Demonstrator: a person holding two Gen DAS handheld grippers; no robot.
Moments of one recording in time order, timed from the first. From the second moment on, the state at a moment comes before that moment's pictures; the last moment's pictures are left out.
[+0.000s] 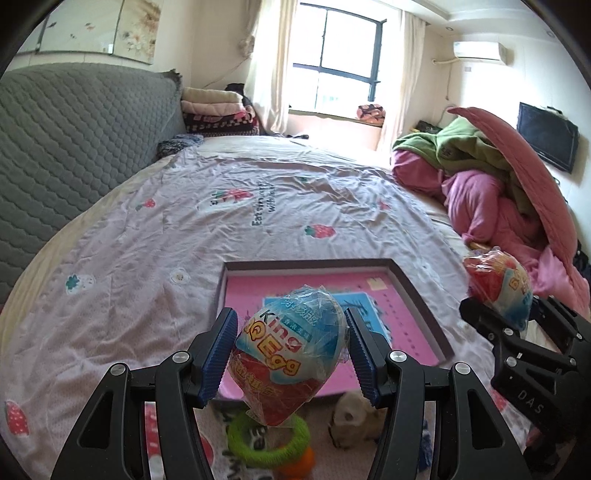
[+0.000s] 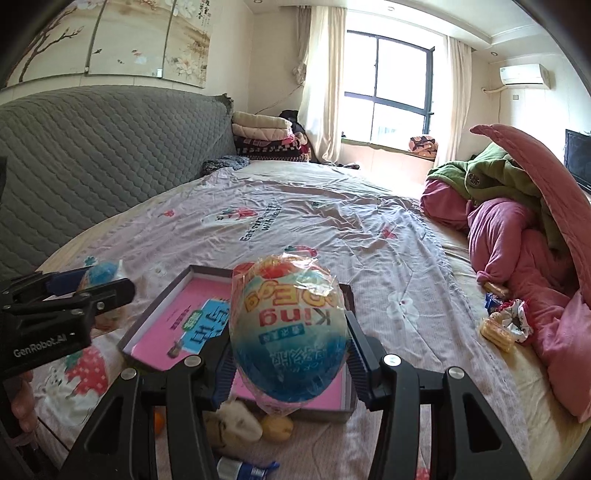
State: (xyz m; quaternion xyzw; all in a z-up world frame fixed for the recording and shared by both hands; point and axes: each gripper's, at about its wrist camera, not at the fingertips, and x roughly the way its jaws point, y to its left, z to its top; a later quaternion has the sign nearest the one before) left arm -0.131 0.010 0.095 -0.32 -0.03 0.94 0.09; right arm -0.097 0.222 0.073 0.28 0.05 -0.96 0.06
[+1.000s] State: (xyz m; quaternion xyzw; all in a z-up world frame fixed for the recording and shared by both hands) left arm -0.243 0.014 0.018 -0.38 0.01 0.92 0.06; right arm -0.193 0.225 0.006 0.34 0.06 -0.94 0.05
